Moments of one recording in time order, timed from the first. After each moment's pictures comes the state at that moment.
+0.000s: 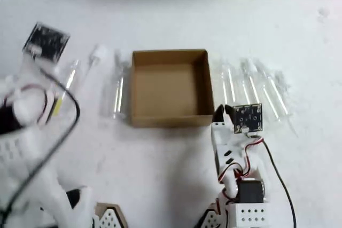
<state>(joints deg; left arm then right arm) -23.1 -33.8 10.0 91.2 -34.3 -4.6 -103.0 96.4 40.4 6.1</state>
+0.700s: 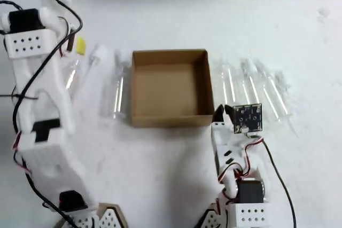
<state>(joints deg) -17.5 29.8 -49.9 97.2 -15.4 -4.6 -103.0 96.4 40.4 6.1</state>
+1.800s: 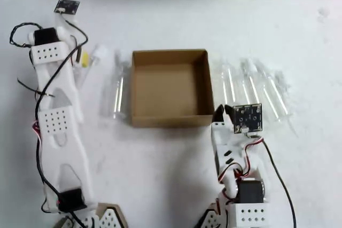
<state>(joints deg) -20.4 72.7 -85.6 94.4 -15.3 -4.6 -103.0 96.4 40.4 6.1</state>
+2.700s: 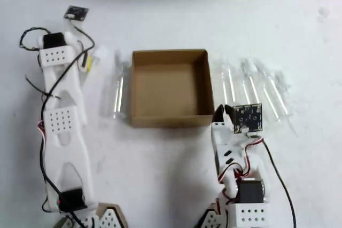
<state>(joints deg) -18.2 77.8 -86.5 92.5 -17.8 -4.6 -103.0 96.4 40.4 6.1</state>
